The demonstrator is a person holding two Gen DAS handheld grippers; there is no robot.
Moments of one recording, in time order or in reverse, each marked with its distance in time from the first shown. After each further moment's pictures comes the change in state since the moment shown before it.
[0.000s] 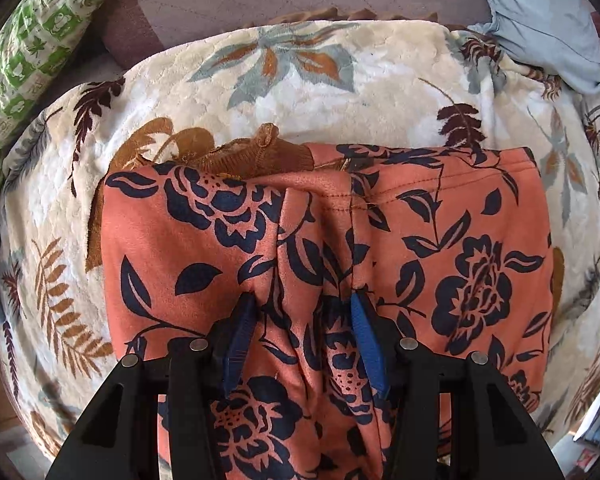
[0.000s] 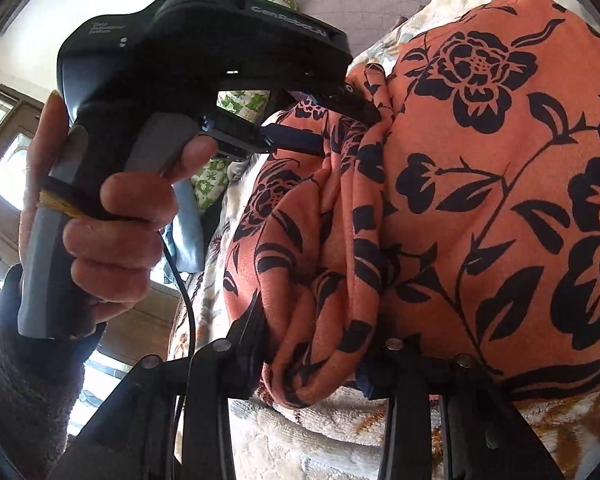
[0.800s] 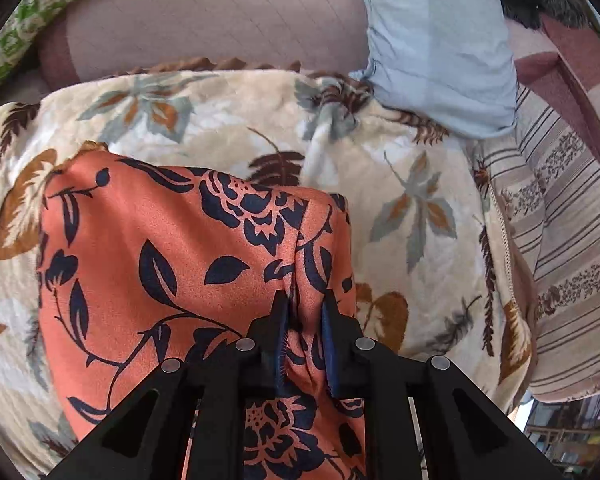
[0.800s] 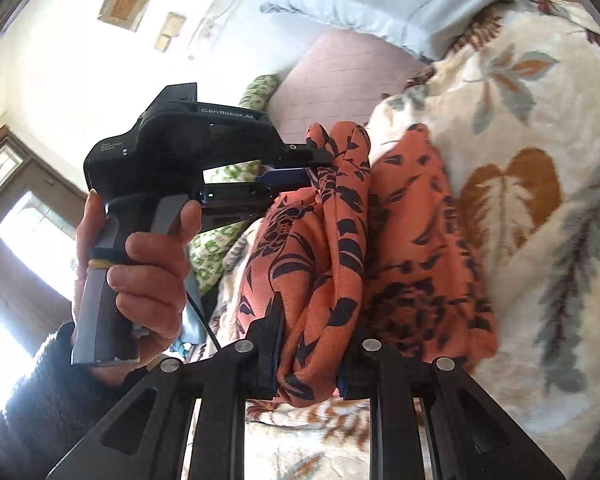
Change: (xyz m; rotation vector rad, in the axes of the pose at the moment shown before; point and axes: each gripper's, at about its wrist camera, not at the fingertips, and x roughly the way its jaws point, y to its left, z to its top) left arm -0.036 -0.092 -0.005 -0.064 -0.102 -0.339; right arm -0.171 -0.071 0.003 0.113 -0.279 -0.096
